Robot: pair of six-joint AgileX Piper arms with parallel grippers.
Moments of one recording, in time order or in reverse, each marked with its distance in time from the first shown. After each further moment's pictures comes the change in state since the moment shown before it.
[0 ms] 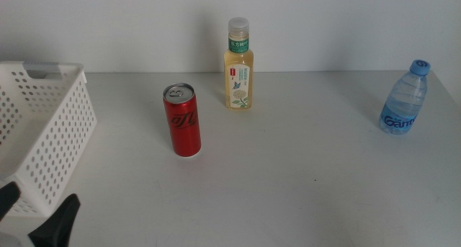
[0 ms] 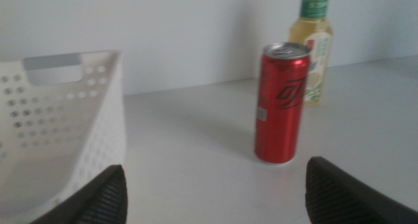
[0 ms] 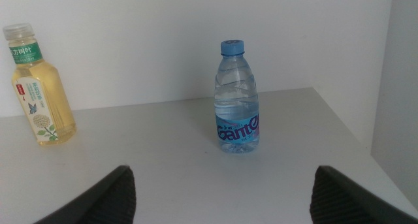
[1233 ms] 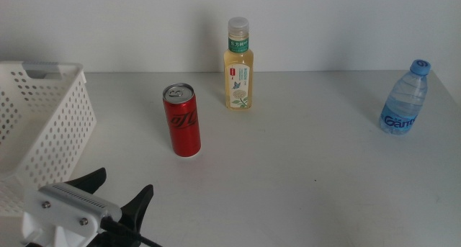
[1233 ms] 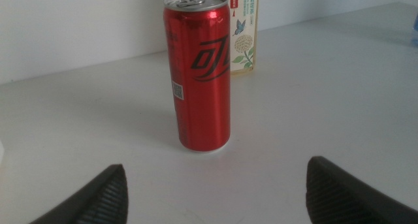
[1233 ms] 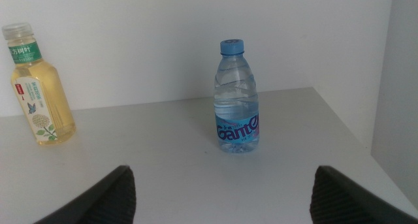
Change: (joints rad) left arm -0.274 1.047 -0.015 -0.086 -0.950 0.000; right arm 0.000 0.000 0.000 0.000 0.000 0.000
